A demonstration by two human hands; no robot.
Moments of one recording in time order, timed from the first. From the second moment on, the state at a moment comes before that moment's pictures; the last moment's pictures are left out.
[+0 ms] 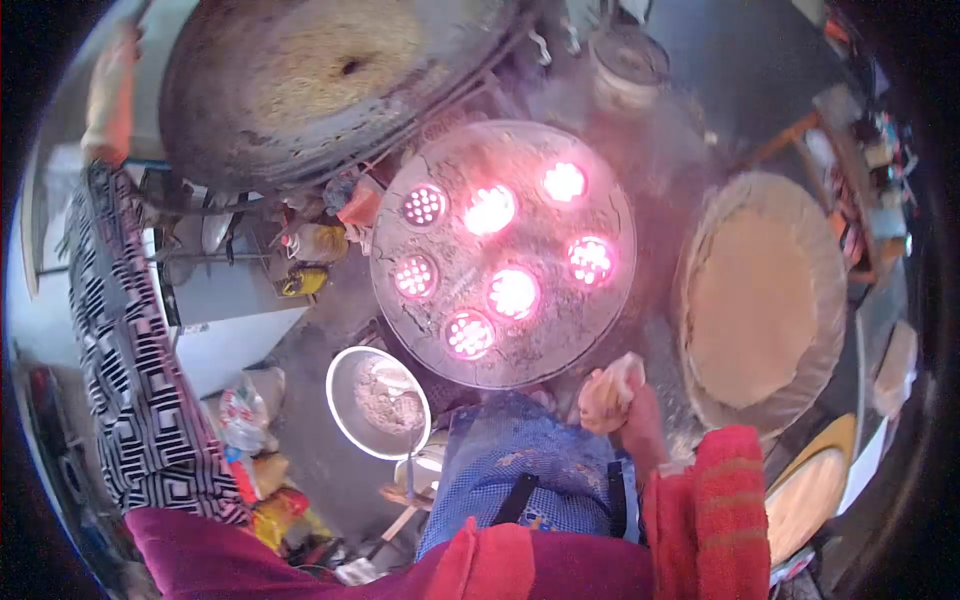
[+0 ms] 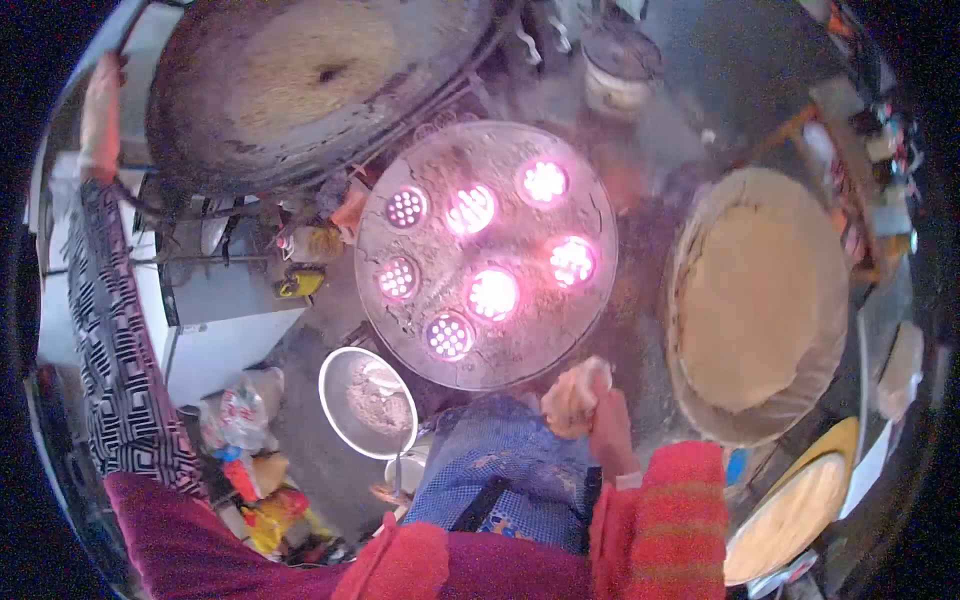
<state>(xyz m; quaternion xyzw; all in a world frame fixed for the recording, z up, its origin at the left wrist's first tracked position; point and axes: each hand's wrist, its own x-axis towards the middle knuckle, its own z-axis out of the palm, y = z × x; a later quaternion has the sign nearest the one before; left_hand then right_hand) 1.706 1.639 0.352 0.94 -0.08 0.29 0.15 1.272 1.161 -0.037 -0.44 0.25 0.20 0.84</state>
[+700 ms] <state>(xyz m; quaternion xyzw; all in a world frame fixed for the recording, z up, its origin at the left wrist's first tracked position) 1.654 1.589 0.326 0.87 -0.07 0.48 -0.05 1.696 1.323 0.320 -0.77 -0.32 -0.21 0.51</state>
